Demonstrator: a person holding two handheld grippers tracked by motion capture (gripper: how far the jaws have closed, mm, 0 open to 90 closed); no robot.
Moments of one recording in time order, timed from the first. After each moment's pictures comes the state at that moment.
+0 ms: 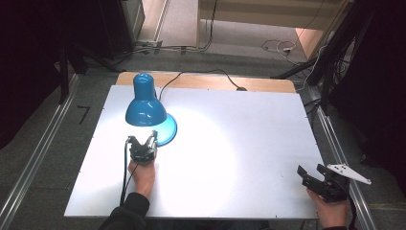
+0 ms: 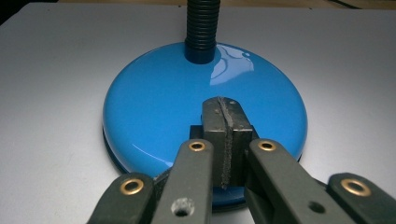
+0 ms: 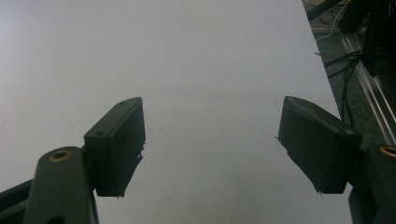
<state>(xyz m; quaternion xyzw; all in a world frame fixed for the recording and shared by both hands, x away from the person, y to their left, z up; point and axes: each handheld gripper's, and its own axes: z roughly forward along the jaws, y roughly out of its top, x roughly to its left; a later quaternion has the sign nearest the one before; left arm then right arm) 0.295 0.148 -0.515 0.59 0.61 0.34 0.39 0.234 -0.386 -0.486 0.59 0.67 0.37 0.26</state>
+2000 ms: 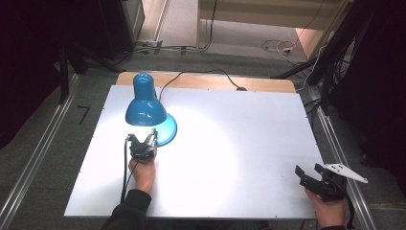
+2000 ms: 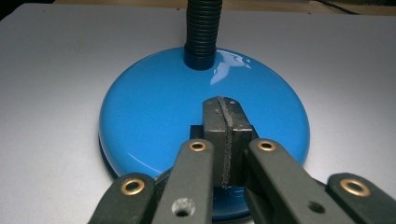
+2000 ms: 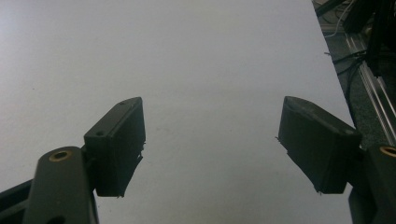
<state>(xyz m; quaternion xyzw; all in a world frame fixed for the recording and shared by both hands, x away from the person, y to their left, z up) 0.301 0.150 -0.515 0.59 0.61 0.34 0.40 0.236 -0.381 -0.487 0.58 0.68 0.36 0.26</state>
